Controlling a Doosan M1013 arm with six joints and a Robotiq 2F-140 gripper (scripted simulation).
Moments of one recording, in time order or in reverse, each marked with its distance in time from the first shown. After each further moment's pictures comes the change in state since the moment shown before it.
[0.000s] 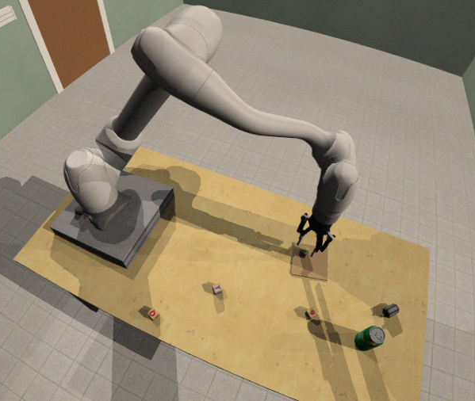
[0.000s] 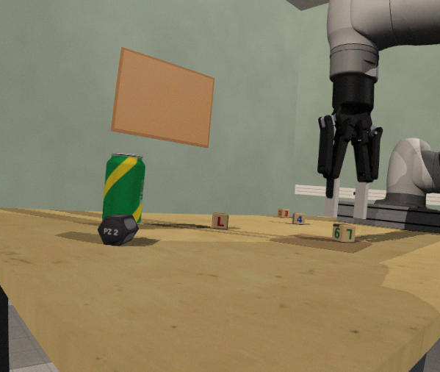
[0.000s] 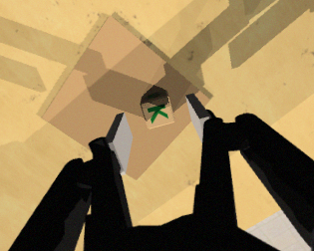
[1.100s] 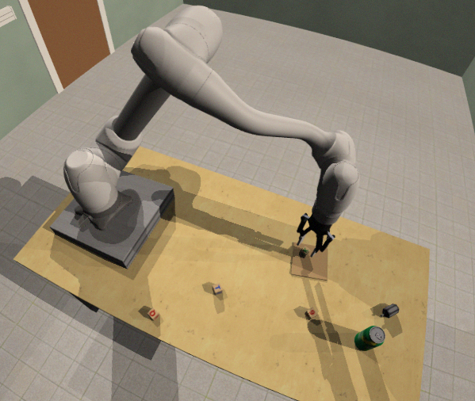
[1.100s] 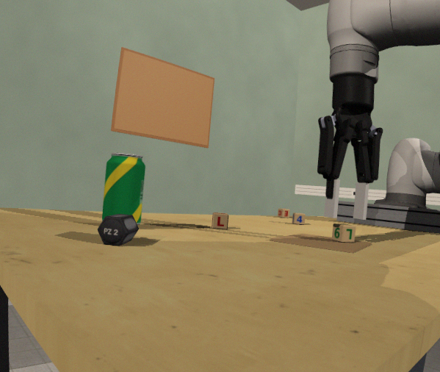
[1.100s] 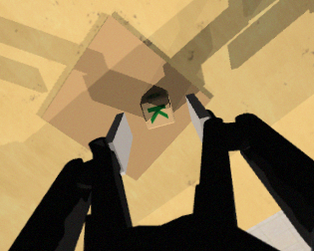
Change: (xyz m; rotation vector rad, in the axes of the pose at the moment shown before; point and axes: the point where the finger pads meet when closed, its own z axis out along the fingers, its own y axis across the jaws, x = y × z) arm 0.000 0.000 0.001 0.001 -0.001 0.000
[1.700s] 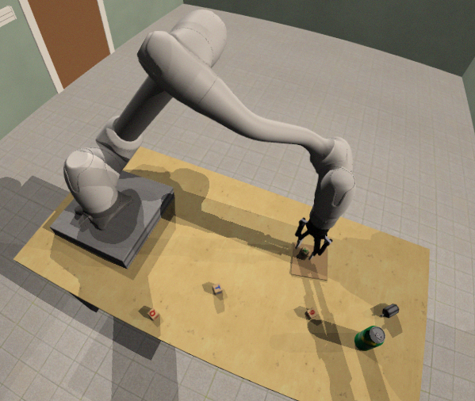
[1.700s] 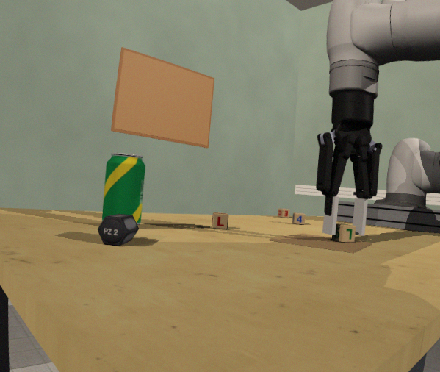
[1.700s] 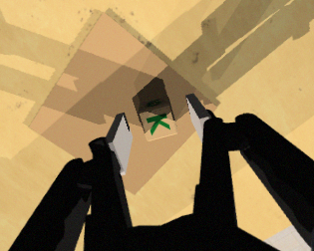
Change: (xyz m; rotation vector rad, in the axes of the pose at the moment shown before) arm 0.000 0.000 0.029 -0.001 0.000 0.000
